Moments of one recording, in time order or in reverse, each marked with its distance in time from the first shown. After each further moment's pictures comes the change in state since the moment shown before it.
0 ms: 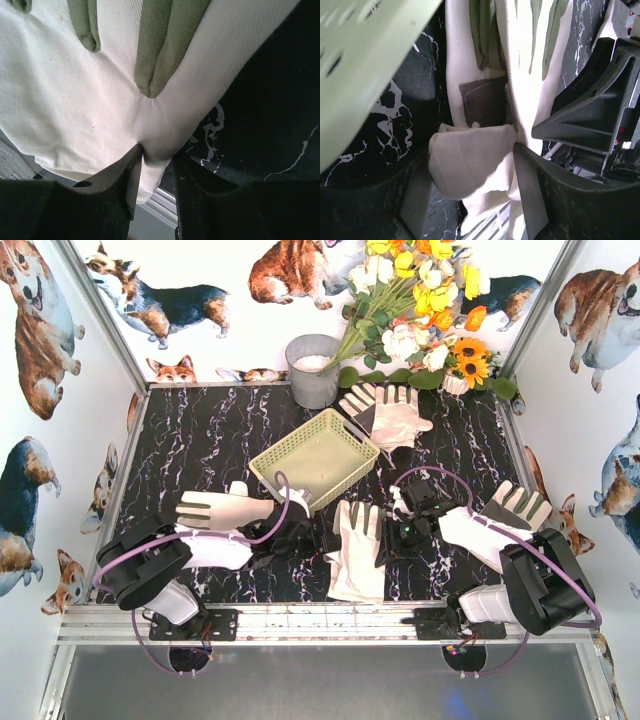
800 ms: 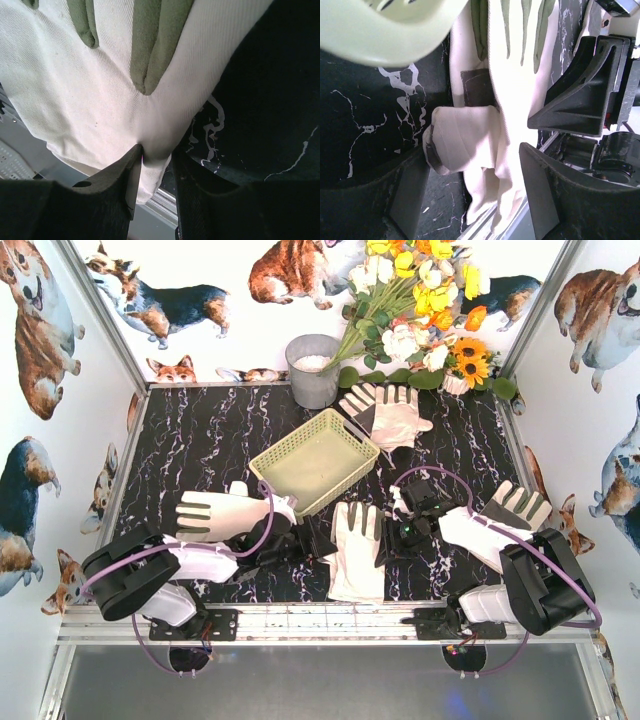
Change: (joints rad) left arm -0.003 -0.102 -0.170 0.174 -0.036 -0.043; right arm 0.000 0.000 0.000 0.001 0.000 0.000
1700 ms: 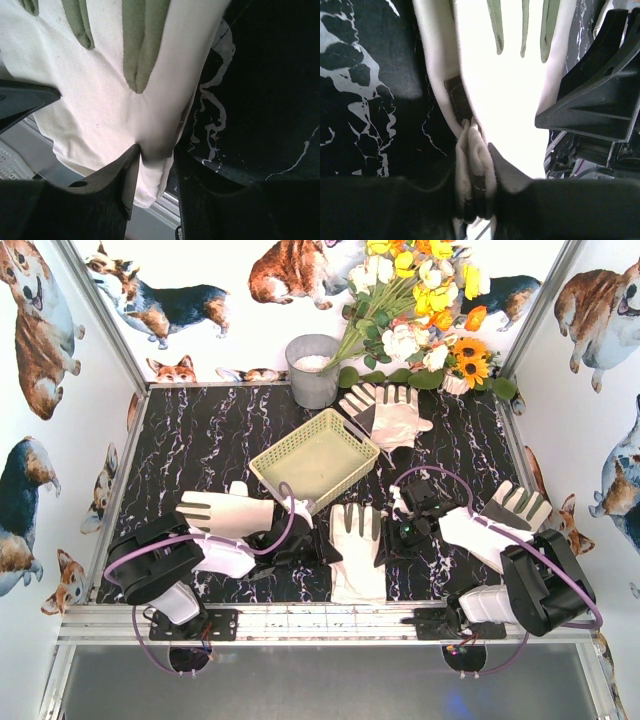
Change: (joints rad) left arm -0.070 0.148 0.097 -0.002 0.001 -0.006; right arm 0.000 -0.003 0.000 0.000 0.000 0.000
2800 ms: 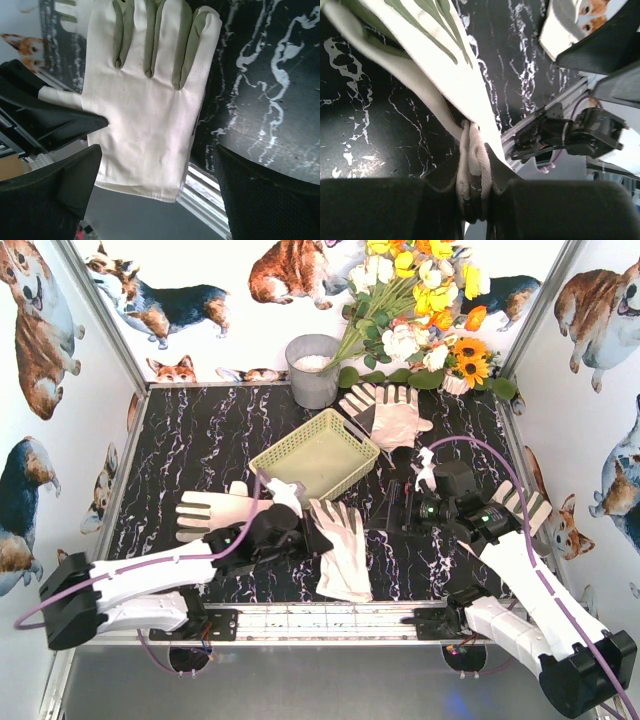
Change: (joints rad) left arm -0.084 -0.457 0.187 -0.625 -0.170 0.082; right arm -0.022 -0.456 0.211 -0.183 0.021 0.153
